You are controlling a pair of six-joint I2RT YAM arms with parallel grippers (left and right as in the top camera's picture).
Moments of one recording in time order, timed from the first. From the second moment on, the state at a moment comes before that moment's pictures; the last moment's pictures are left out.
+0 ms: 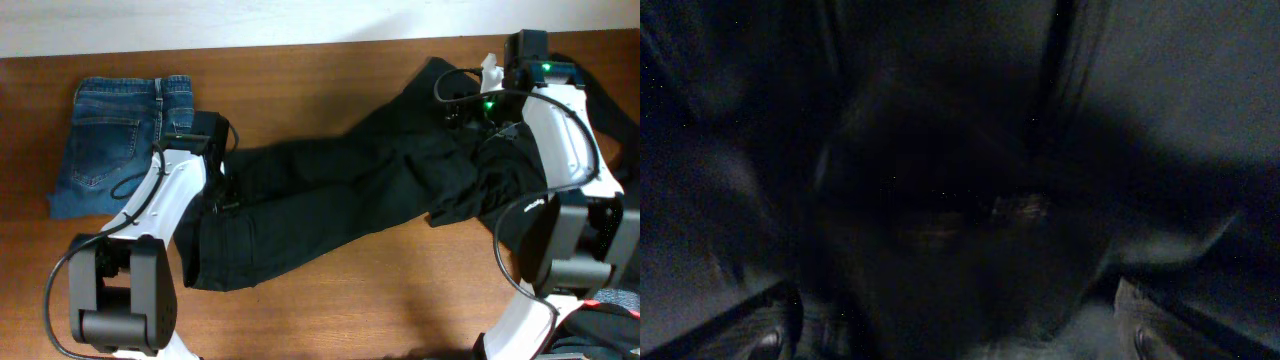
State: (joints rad) left arm -0.14 1.84 1.29 -0.95 -0.04 -0.36; right arm -0.14 2.01 1.75 -1.02 -0.24 0.05
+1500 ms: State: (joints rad) left arm -0.15 1.84 1.29 -0.68 -0.02 -0.36; right arm -0.45 2.27 1.77 -1.03 -0.20 0.25
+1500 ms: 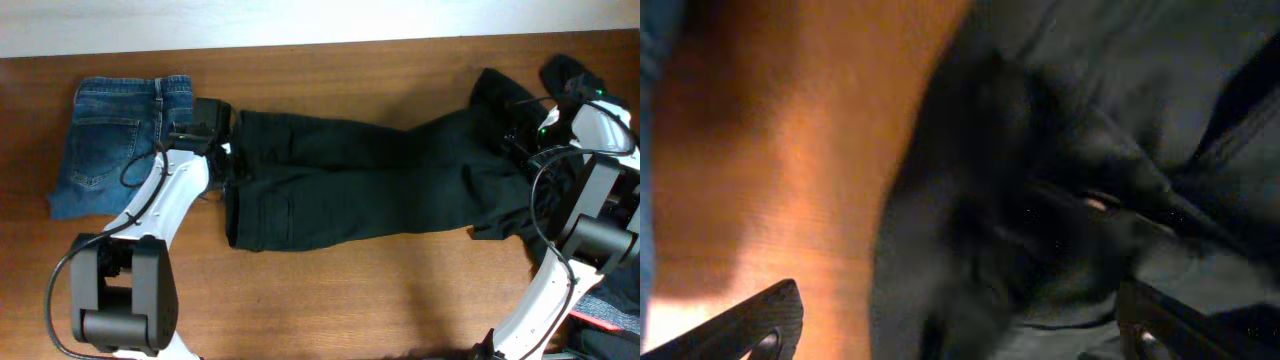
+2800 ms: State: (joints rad) left arm -0.14 1.84 1.29 -0.53 -0.04 -0.36; right arm -0.23 2.27 2.04 -1.18 0.07 0.26
